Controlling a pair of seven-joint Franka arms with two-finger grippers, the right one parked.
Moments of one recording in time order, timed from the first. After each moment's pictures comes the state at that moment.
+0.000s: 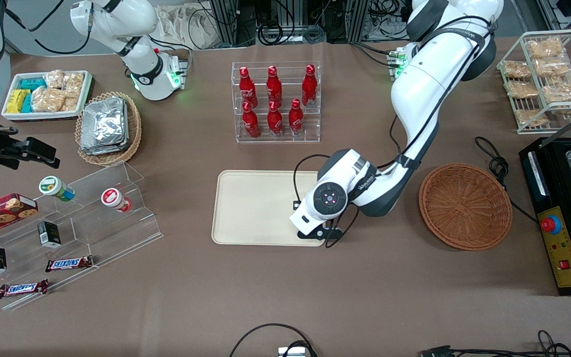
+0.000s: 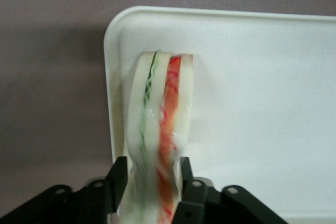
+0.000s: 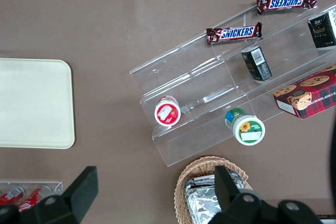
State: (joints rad) arm -0.33 0.93 -0.46 -1.21 0.19 1.92 -0.73
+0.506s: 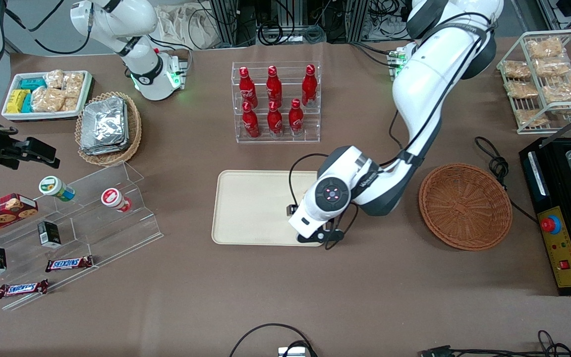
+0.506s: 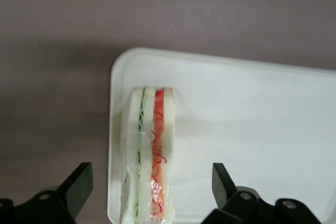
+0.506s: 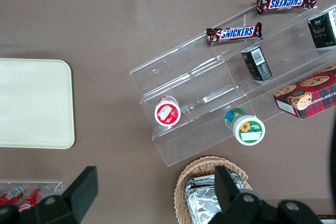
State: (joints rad) arm -0.30 0.87 -0.46 -1.15 0.19 1.92 -0.80
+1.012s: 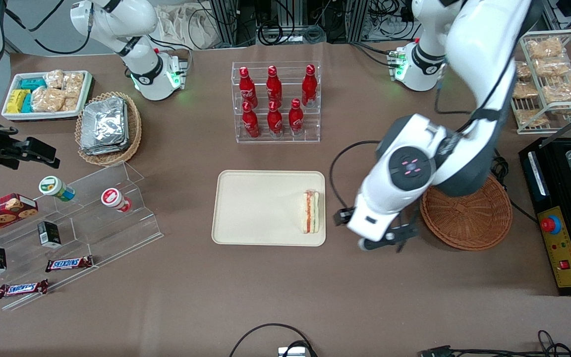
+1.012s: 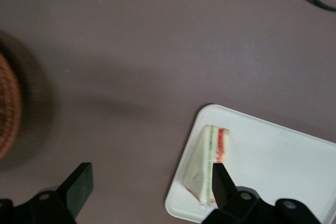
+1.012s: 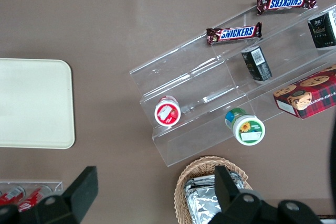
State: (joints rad) arm -0.09 0.53 -0.45 -1.36 0.20 1.86 -0.85
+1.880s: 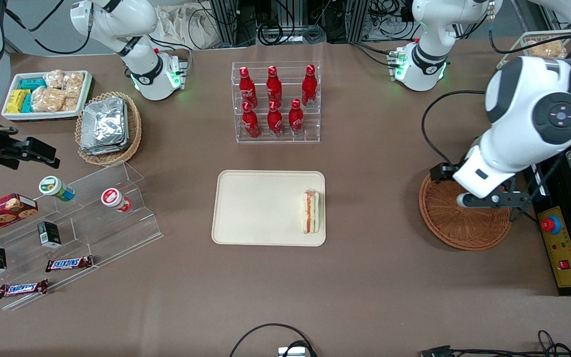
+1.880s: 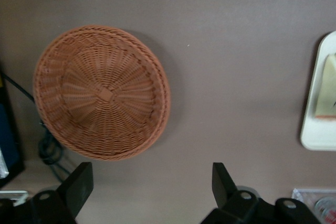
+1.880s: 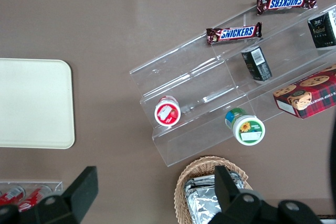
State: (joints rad) arm 0.01 0.17 -0.22 -1.65 0.08 1.68 -0.16
